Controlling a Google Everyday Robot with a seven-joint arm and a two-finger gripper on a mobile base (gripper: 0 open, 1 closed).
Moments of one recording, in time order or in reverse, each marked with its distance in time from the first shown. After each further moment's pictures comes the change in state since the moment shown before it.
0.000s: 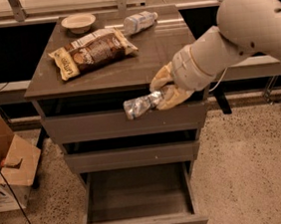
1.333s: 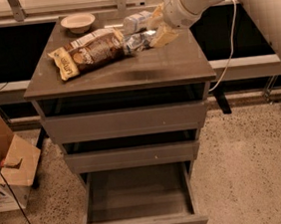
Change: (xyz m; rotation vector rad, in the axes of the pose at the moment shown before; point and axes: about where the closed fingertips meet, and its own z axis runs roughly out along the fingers) arm 0.040 -0.185 -0.020 0.212 0.094 0.074
